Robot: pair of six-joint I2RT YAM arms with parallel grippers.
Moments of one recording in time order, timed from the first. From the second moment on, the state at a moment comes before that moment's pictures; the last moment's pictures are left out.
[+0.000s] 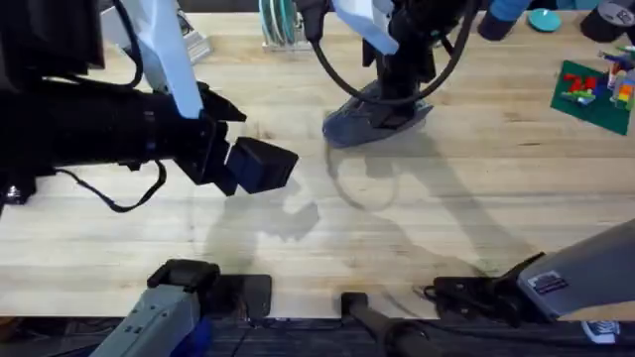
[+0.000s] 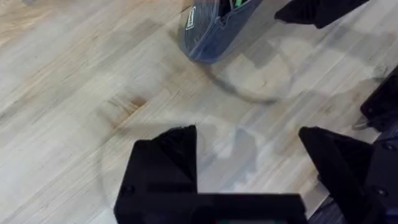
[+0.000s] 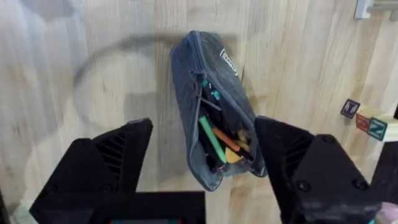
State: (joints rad) left arm -0.09 0.89 1.08 -1.17 0.53 0.41; right arm 0.52 1.77 1.75 -1.26 -0.16 -1.08
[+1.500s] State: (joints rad) left arm -0.09 0.89 1.08 -1.17 0.53 0.41; right arm 0.55 1.95 1.75 -1.15 -0.16 -1.16
